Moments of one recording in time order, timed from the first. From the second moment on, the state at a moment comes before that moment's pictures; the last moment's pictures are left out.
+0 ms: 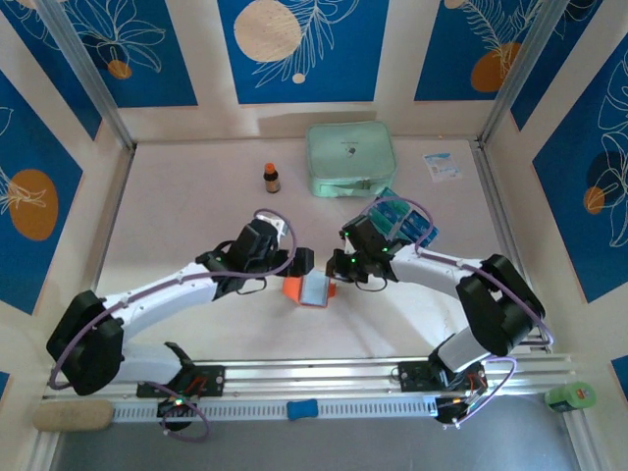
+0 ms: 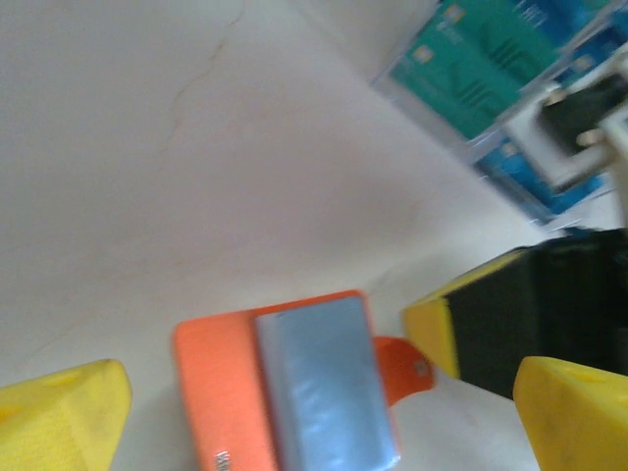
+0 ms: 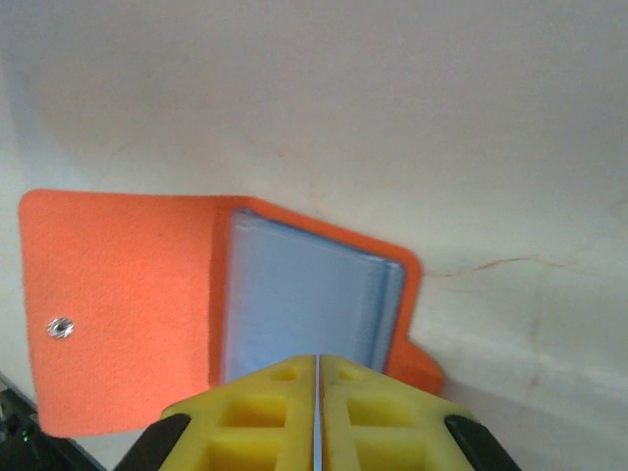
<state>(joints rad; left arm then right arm) -0.78 1.30 0.80 -0.20 0.04 -0.60 0.63 1.51 0.77 -0.27 -0.31 0.79</state>
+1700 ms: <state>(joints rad) -0.83 1.48 0.59 0.07 0.10 -0.67 0.62 1.64 0.79 -0.20 -0.36 0.81</state>
